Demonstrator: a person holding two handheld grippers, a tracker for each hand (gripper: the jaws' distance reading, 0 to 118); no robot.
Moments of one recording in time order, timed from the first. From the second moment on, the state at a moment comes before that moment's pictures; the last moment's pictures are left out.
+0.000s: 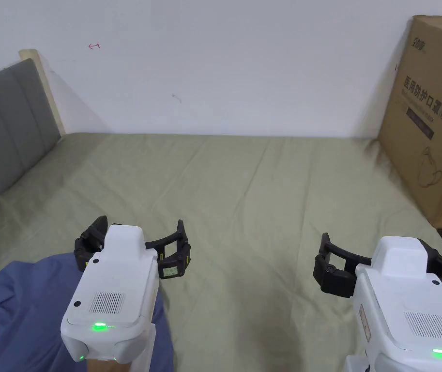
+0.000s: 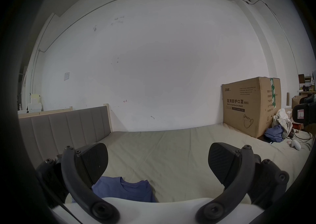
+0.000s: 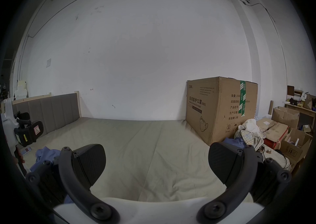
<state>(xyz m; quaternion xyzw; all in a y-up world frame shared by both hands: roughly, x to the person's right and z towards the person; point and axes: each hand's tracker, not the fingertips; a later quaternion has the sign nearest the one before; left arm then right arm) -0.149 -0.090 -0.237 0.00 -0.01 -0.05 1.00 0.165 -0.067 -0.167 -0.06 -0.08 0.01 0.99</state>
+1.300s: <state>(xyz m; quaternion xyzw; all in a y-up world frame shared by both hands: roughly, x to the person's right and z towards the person) -0.308 -0.081 -0.173 -0.02 0.17 -0.06 0.98 0.025 -0.063 -0.218 -0.05 0.10 0.02 0.99</state>
